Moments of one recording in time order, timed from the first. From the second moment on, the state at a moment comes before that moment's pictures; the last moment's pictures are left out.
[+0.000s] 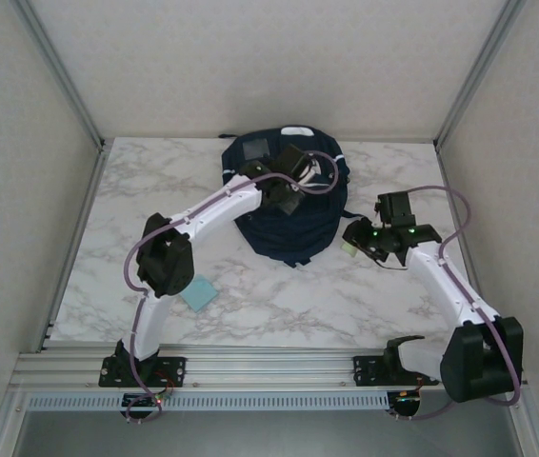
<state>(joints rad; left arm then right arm) -0.77 2.16 2.05 -0.86 -0.19 0.02 0.22 1.22 0.87 -0.62 -0.26 0.70</state>
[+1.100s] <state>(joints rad) -0.71 2.16 2.15 -0.93 -0.11 -0.16 0.38 1.79 1.14 -0.07 -0.35 1.19</state>
